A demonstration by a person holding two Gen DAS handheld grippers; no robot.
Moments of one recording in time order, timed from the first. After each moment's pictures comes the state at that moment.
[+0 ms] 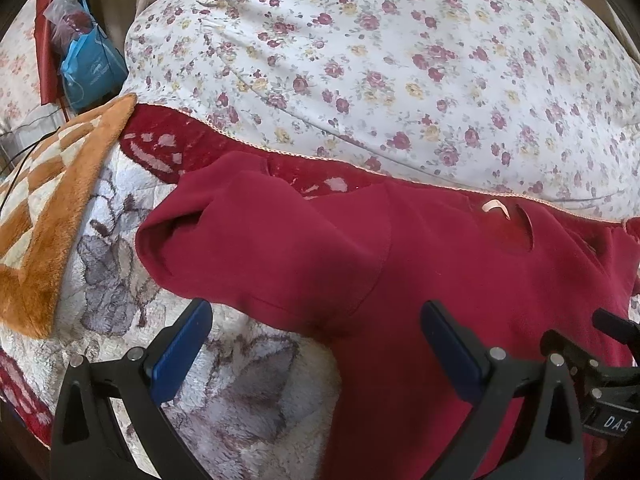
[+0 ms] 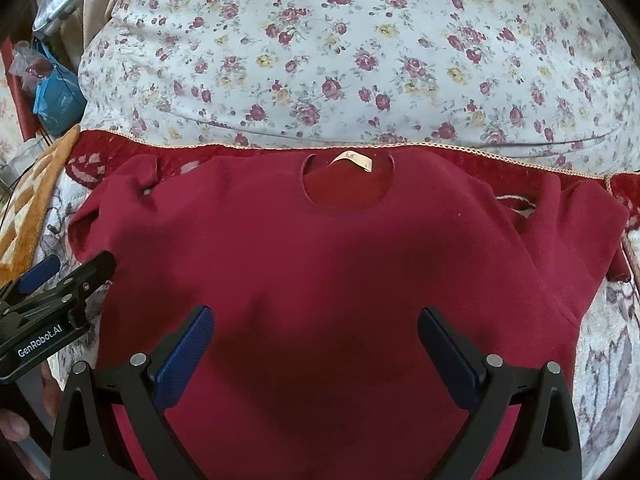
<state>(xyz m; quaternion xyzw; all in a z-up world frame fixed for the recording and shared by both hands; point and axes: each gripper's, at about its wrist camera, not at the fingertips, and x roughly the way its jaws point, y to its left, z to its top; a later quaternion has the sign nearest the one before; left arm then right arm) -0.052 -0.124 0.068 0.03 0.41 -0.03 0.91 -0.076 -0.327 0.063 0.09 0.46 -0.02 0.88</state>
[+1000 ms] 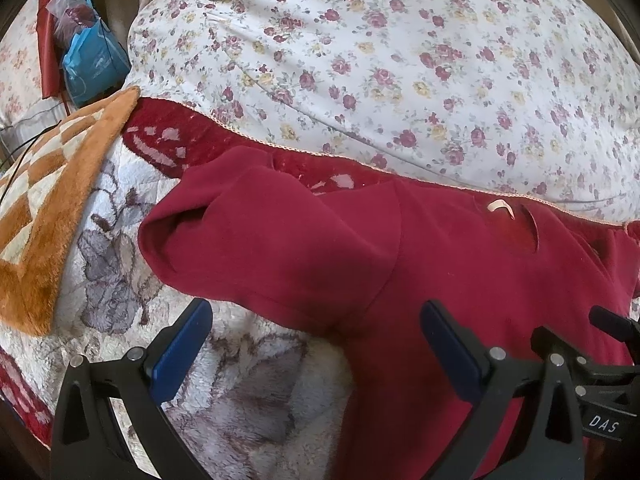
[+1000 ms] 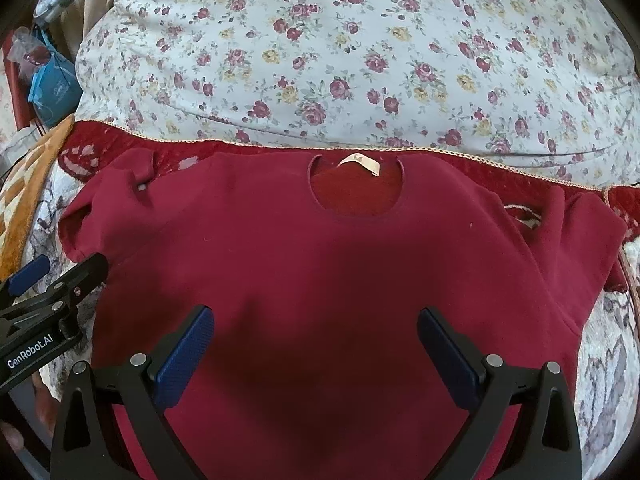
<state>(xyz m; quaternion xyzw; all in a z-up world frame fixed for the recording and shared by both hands) -0.049 -0.119 0.065 0.02 0.42 -0.03 0.91 -0.066 -0.314 0.060 0.07 0.47 -0.03 0.88</state>
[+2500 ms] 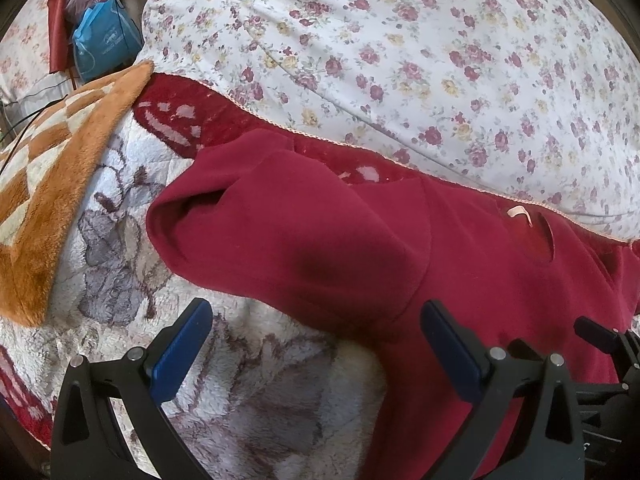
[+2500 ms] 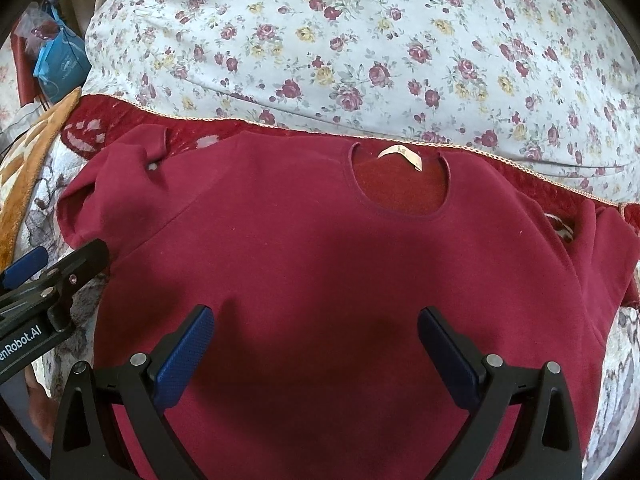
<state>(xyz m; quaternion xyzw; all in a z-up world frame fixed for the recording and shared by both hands) -0.038 -0.096 0.055 -0.01 0.44 -0.01 0.90 -0.044 -0.284 0.047 0.05 0.48 -0.01 0.87</state>
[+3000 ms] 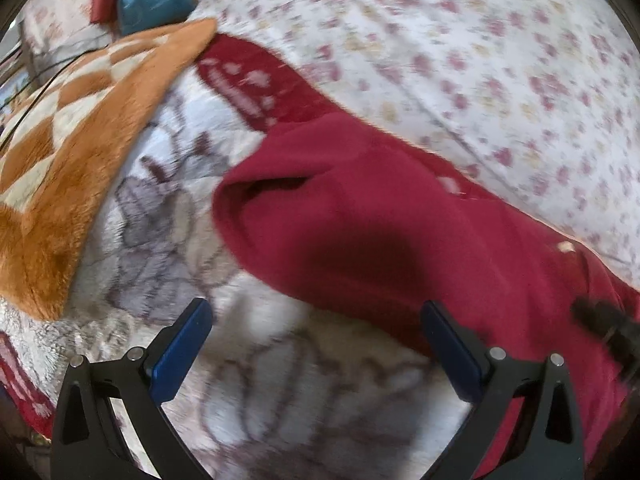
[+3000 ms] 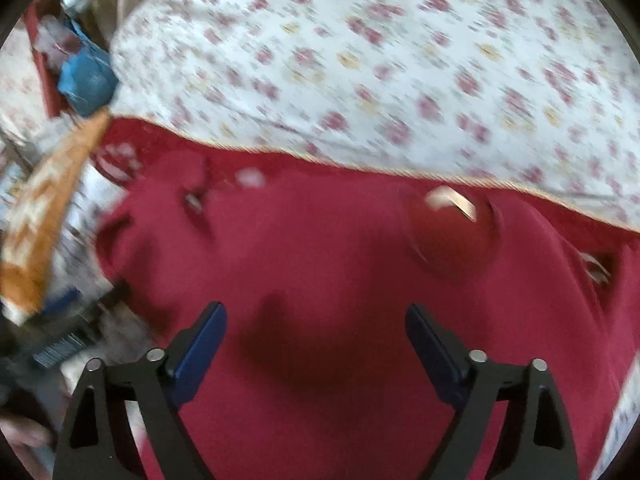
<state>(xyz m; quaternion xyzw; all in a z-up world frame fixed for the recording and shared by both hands) -0.014 -0.030 0.041 -0.06 0.46 0.06 0.88 0.010 -0.271 0.079 0.10 0.45 0.09 0.88</state>
